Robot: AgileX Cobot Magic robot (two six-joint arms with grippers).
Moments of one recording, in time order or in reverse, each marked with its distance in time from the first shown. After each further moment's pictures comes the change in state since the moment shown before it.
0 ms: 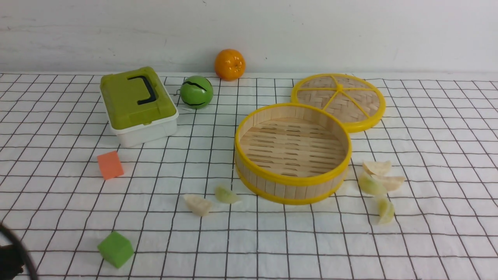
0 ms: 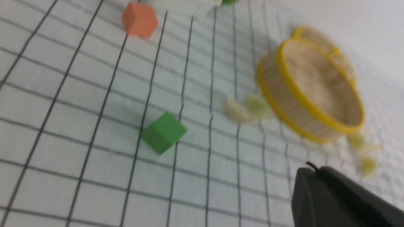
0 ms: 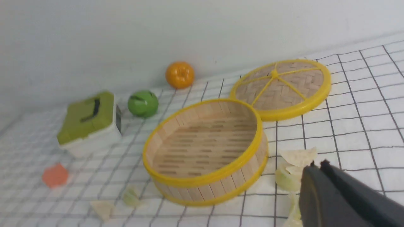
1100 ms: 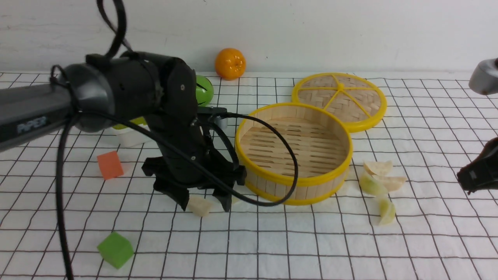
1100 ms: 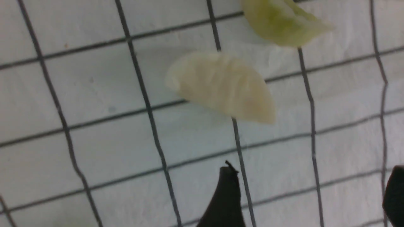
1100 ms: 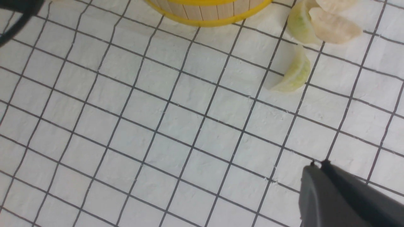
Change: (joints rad) right arm 0.150 0.628 -0.546 -0.474 0.567 0.236; left arm -0.497 1.459 -0.898 0.273 0.145 -0.056
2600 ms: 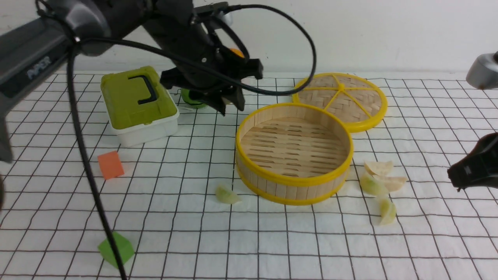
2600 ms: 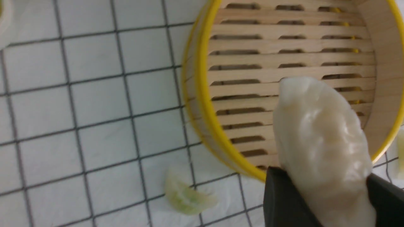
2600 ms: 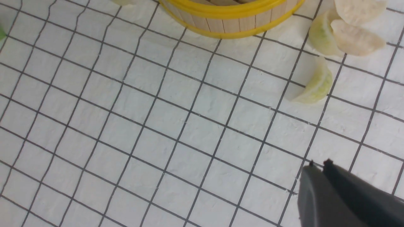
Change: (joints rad) right arm 0.000 0.000 0.000 0.072 -0.011 -0.025; left arm 0.021 0.148 -0.605 -0.083 0.128 0.005
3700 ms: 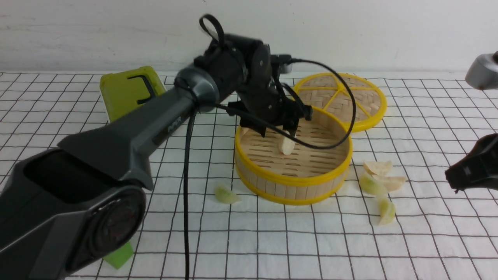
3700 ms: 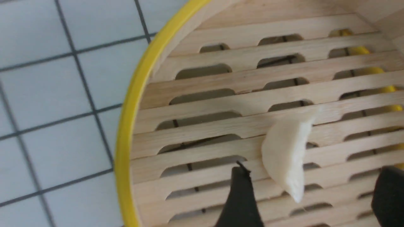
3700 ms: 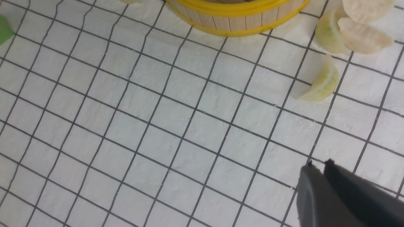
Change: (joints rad) right arm 0.000 0.000 0.000 0.013 0.010 -0.005; left arm -0.093 0.330 -0.320 0.135 -0.076 -0.035
